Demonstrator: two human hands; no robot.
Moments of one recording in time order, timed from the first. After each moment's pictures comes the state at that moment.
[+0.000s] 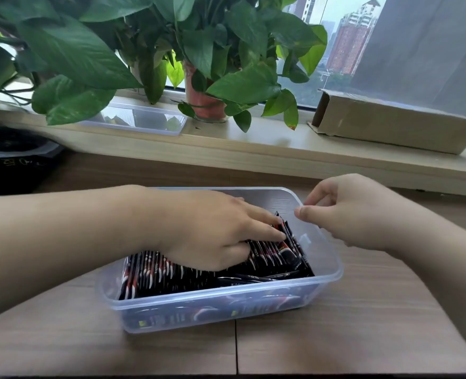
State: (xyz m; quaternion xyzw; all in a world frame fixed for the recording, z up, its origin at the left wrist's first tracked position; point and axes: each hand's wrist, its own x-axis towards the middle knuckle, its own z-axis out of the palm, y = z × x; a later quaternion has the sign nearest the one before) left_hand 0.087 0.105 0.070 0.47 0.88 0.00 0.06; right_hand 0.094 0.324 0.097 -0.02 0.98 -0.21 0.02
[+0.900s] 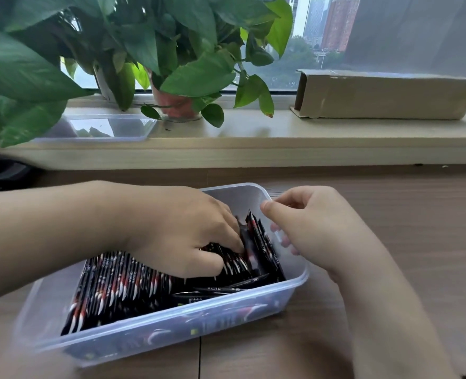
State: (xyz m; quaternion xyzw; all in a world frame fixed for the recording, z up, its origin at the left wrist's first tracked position) left_hand 0.063 0.128 0.071 0.50 0.86 -0.06 0.09; right_hand 0.093 0.326 0.049 0.05 0.86 -0.50 -0.02
